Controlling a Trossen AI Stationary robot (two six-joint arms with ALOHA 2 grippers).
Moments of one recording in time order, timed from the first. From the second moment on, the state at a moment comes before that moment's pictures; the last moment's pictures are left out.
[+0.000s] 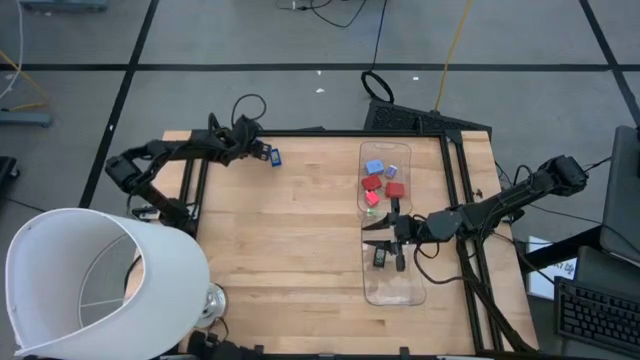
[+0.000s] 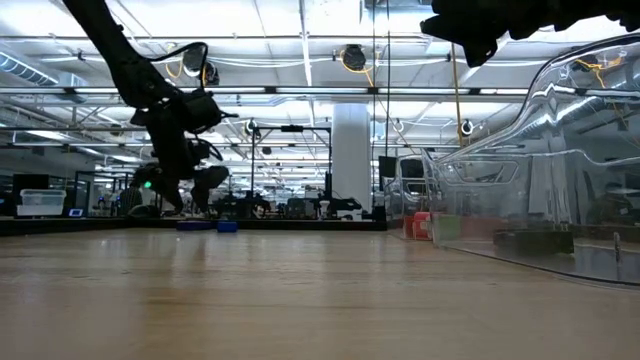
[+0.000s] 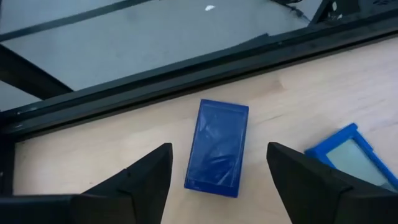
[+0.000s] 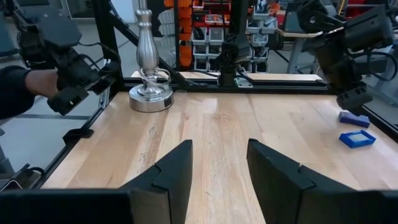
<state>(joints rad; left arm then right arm) 0.84 1.55 0.71 -0.09 -0.32 -0.34 0.37 1.06 0.51 0.40 0.34 0.08</state>
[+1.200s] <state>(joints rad) 0.77 1.78 0.89 -0.26 -0.20 -0.27 0.37 1.06 0.51 0.40 0.33 0.07</state>
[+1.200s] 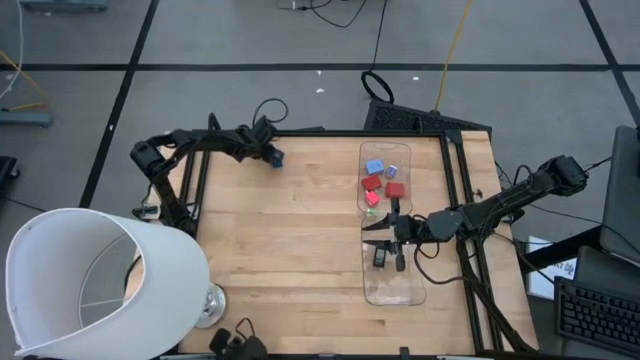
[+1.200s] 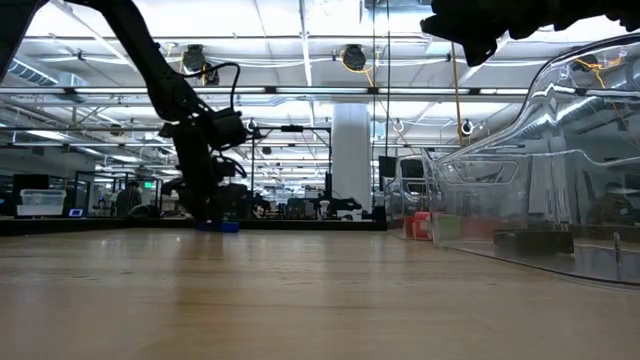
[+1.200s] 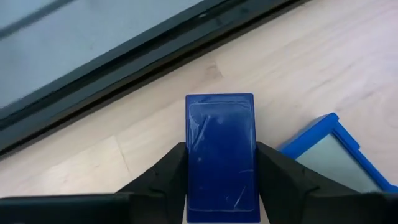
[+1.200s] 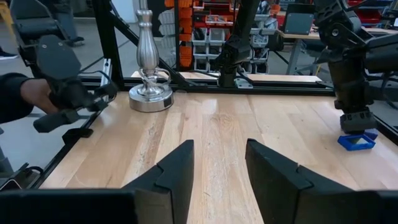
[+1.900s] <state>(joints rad) 0.41 1.49 0.89 -0.27 0.03 -0.20 0.37 1.06 0.51 0.39 0.34 0.07</state>
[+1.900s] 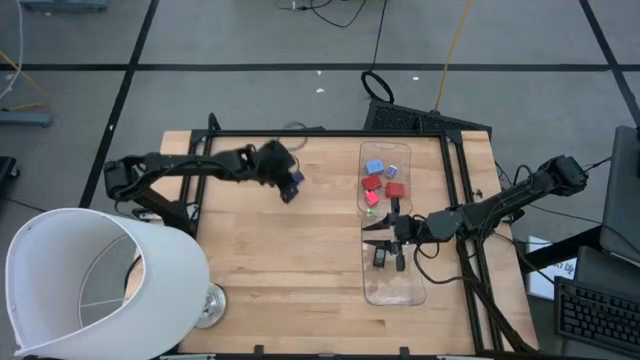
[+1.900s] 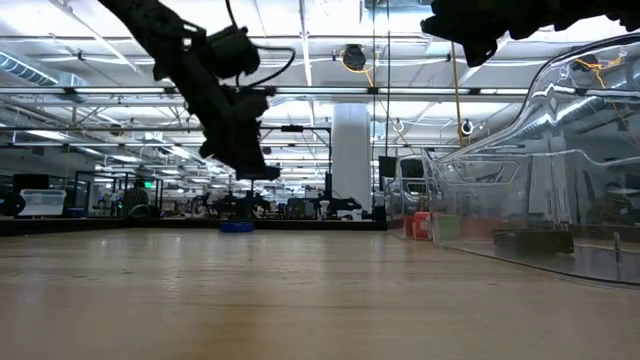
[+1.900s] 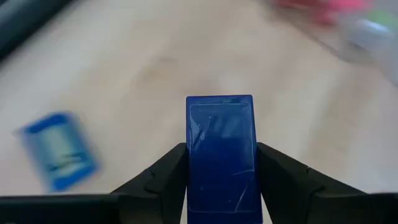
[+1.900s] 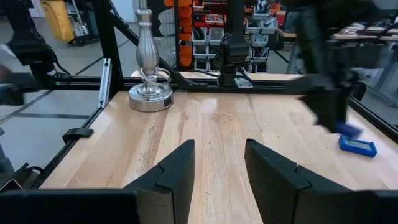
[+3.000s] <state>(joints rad) 0.00 1.50 0.89 0.12 0.42 -0.32 0.33 1.58 0.66 0.80 0.49 -0.47</state>
